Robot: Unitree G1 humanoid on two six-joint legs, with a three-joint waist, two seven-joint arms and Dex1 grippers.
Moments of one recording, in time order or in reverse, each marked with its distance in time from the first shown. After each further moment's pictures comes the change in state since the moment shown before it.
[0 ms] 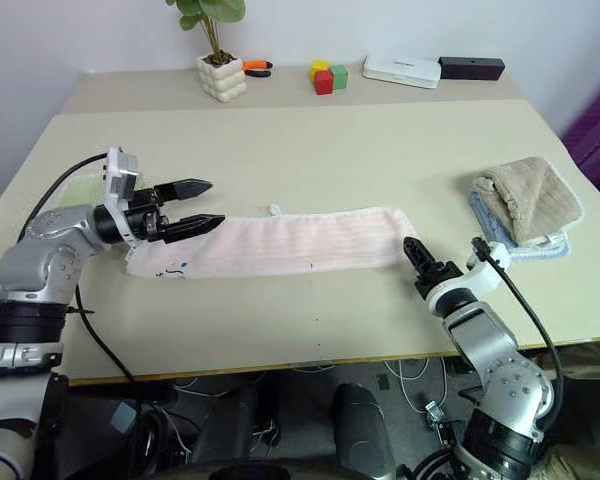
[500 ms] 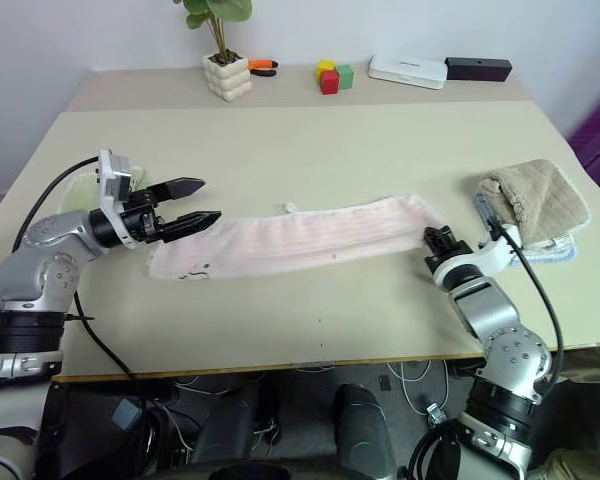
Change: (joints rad) left arm 0.034 -0.028 0.037 -0.030 -0.008 -0.006 0.065; right arm -0.113 -0.123 -0.025 0.154 0.003 -0.138 -0.041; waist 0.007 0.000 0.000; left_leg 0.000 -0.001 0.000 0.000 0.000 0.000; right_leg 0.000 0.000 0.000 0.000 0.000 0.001
